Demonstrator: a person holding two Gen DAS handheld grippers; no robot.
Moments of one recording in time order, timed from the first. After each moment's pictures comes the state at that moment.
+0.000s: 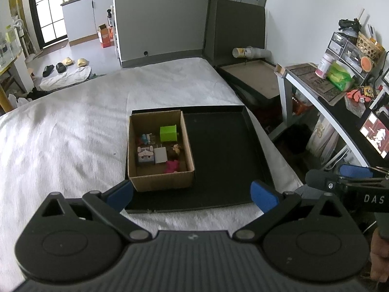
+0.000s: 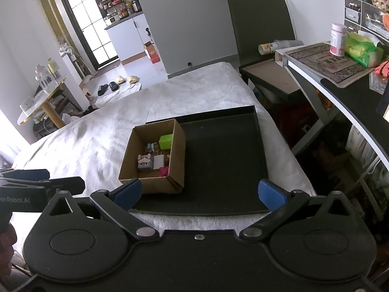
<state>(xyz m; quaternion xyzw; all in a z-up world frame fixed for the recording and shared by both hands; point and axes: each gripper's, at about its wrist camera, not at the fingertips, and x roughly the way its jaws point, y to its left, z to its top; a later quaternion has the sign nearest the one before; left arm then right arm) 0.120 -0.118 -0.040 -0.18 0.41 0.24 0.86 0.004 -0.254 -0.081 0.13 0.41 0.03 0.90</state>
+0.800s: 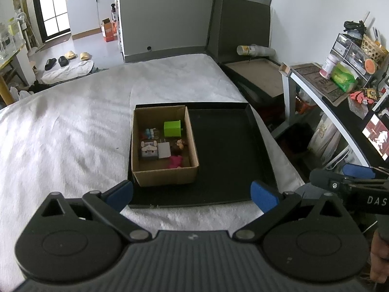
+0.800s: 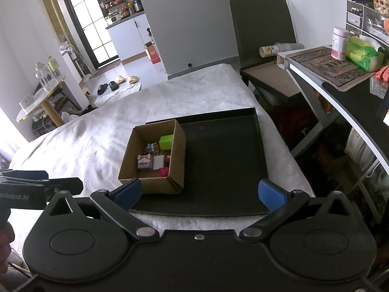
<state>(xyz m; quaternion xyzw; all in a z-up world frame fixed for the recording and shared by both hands) 0.114 -0.110 -0.043 -0.19 0.41 0.24 0.86 0.004 -0.247 -0.080 0.12 0.40 0.03 0.91</state>
